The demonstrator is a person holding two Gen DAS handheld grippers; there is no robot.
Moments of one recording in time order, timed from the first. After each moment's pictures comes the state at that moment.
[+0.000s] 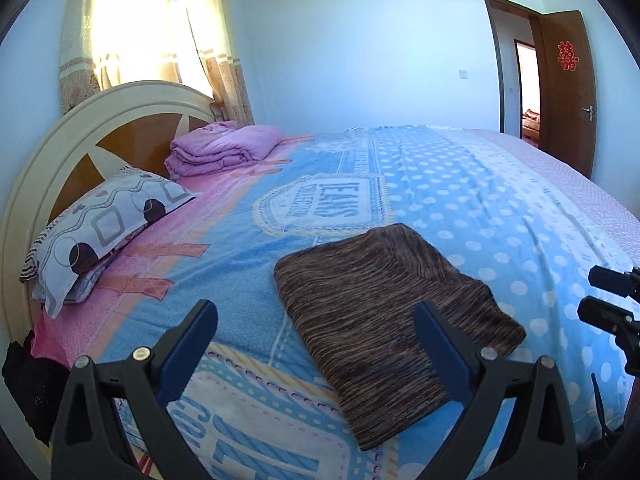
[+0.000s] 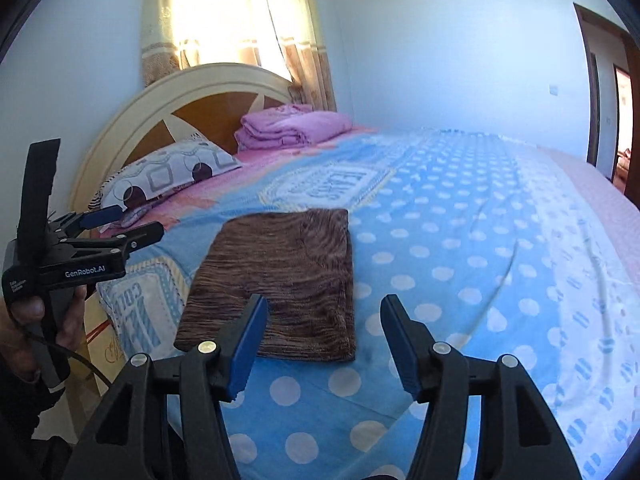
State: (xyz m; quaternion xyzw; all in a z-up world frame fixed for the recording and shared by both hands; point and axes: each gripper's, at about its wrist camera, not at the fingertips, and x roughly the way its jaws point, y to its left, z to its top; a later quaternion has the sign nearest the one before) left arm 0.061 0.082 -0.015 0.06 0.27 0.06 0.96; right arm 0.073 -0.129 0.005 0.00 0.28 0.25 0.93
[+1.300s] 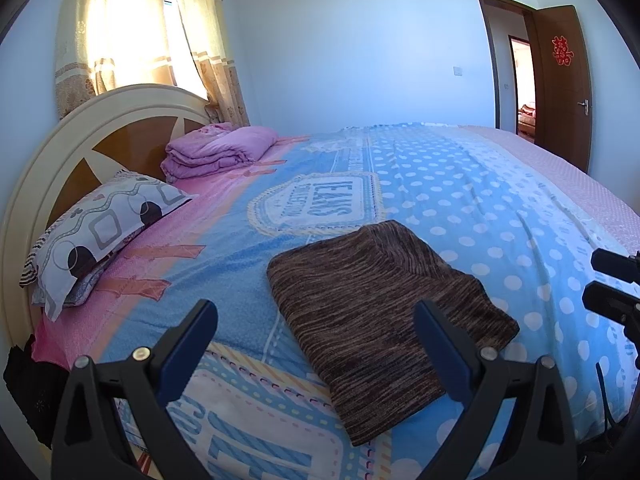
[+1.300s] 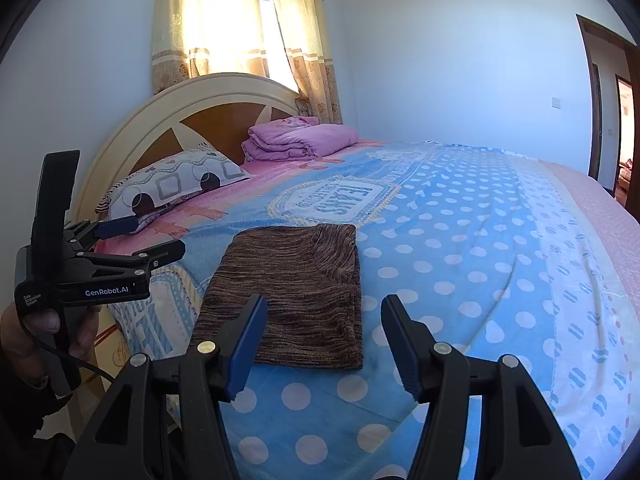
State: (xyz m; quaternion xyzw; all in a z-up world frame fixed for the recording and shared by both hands) left arm 0.054 0.075 -0.016 0.06 0.27 0.06 0.96; right arm 0.061 -0.123 0.016 0.00 0.26 0.25 0.93
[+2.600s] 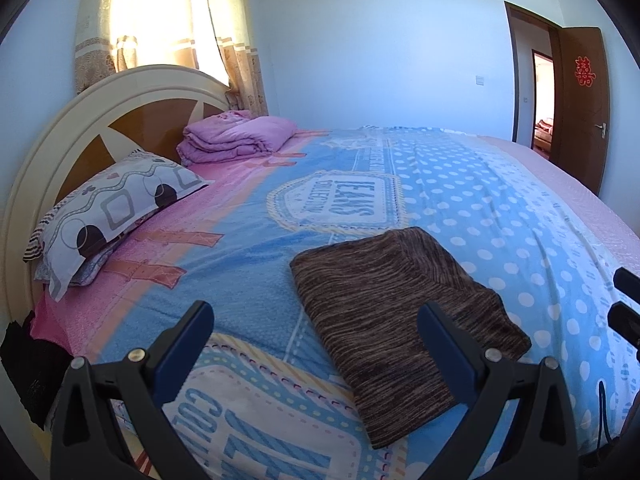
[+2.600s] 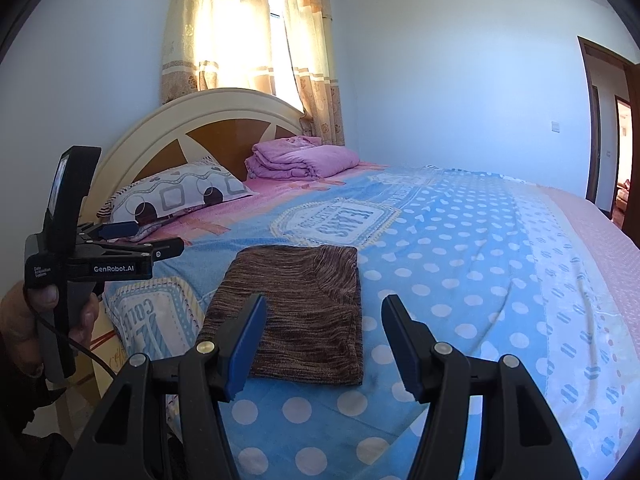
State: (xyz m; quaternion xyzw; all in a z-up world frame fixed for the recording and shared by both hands) left arm 0.062 0.106 -0.011 0.02 0.28 0.08 0.96; right arm 0.048 -0.116 0.026 -0.01 0.22 0.25 0.94
